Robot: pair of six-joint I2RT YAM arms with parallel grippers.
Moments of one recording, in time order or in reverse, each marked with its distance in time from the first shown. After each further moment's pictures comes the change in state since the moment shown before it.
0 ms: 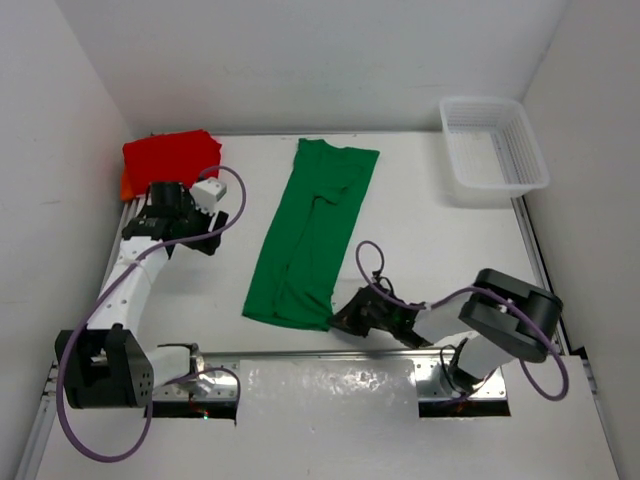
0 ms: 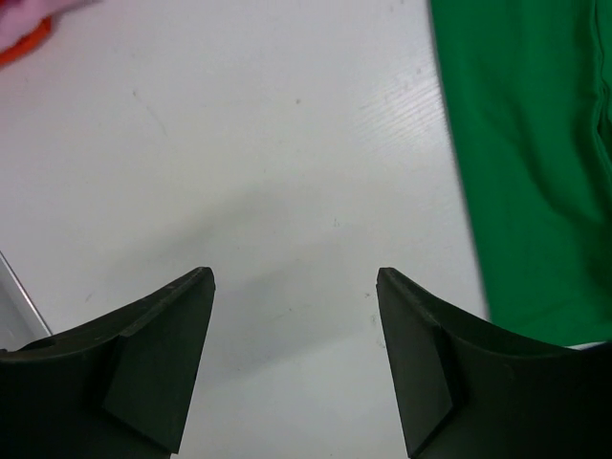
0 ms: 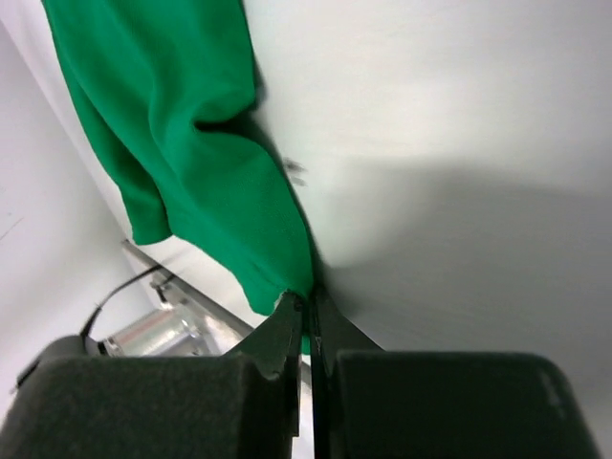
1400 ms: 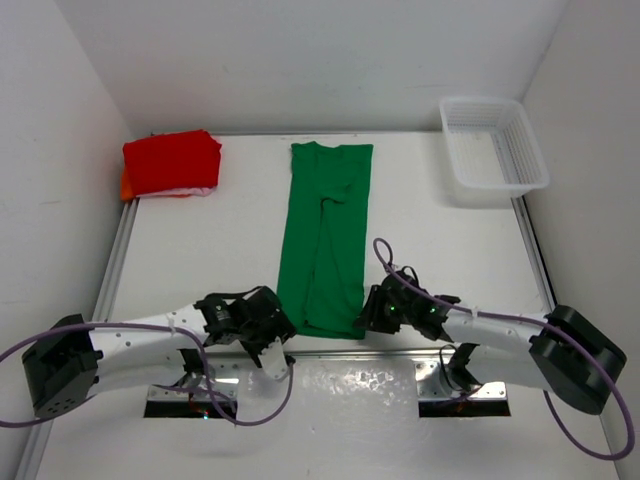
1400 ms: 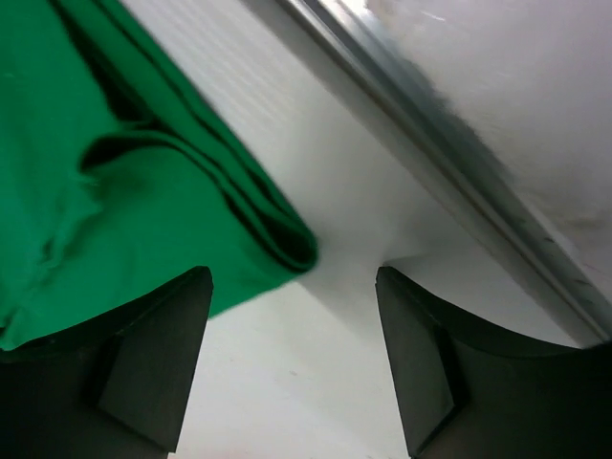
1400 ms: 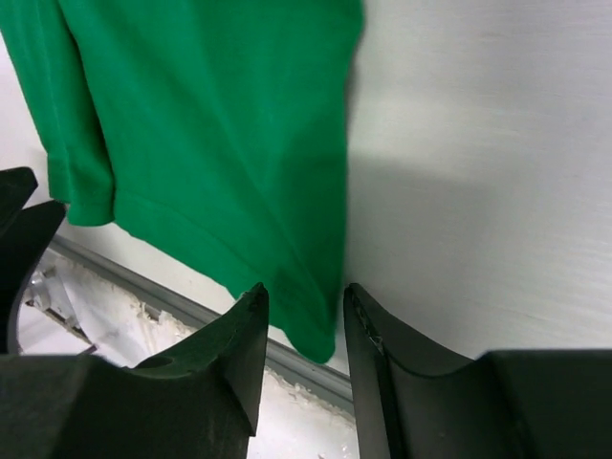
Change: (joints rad) left arm -1.040 -0.169 -0.523 0.082 -0.071 1.015; right arm -0.177 -0.433 -0.008 -0.597 -0.105 -0.515
